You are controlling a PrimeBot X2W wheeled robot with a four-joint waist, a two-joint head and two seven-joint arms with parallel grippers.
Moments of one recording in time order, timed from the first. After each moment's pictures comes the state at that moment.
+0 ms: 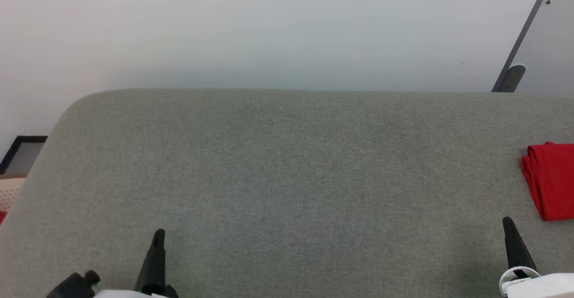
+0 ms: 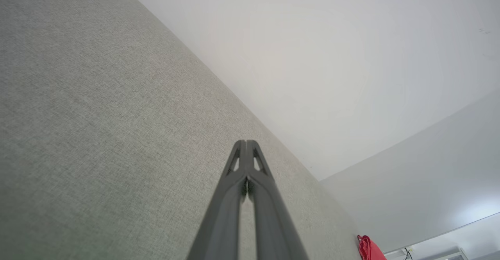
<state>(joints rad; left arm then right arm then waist) 0.06 0.11 0.02 0.14 -0.95 -0.13 -0.11 0.01 -0.14 -0.06 0.19 1.01 0.13 -0.08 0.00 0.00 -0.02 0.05</state>
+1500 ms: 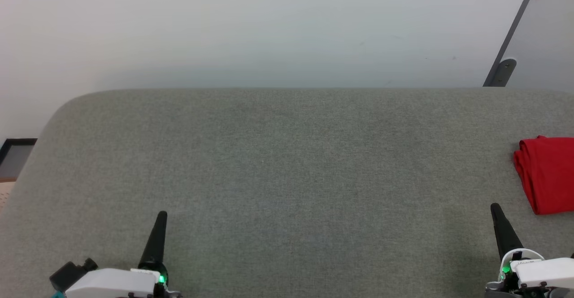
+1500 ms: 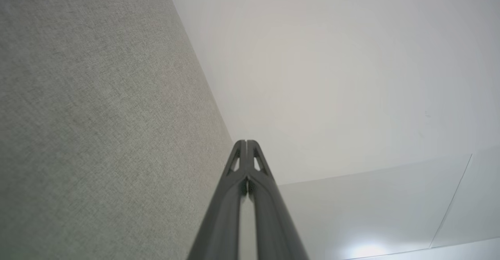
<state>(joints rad) -0.04 0.09 0.06 0.21 -1.38 -0.13 0.01 -0.06 -0.08 -0.09 0.23 1.38 0.13 0.04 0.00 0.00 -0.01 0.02</state>
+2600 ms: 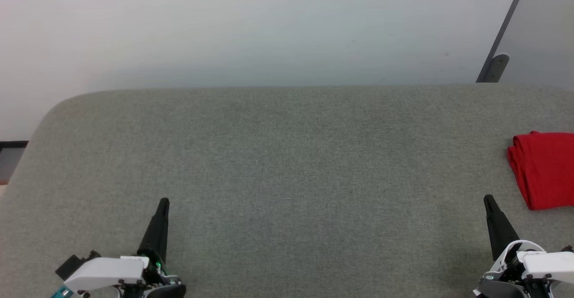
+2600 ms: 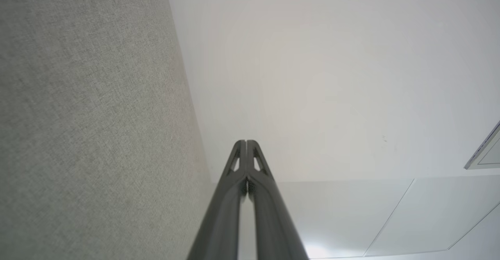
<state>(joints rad) -0.10 0.07 0.08 0.24 -1.60 -0.13 0.08 -0.10 -0.06 -0.11 0.24 1.58 0.13 0.11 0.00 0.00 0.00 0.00</state>
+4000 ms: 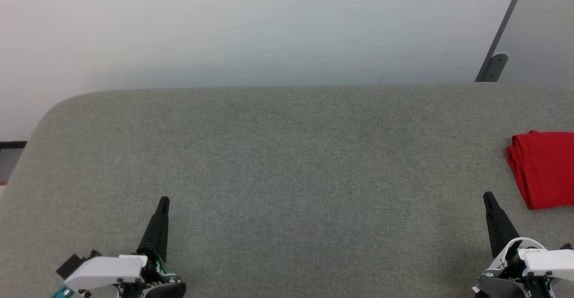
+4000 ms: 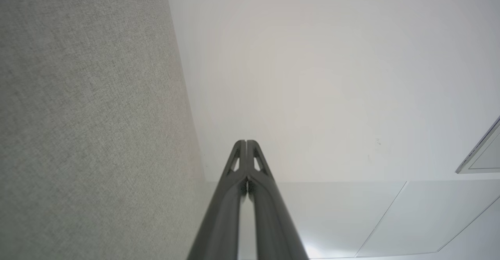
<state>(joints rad) -0.10 0.06 0.10 0.25 -1.63 -0.13 0.10 -0.11 -0.05 -0.11 0.25 1.61 0.13 0.11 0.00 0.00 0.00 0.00</state>
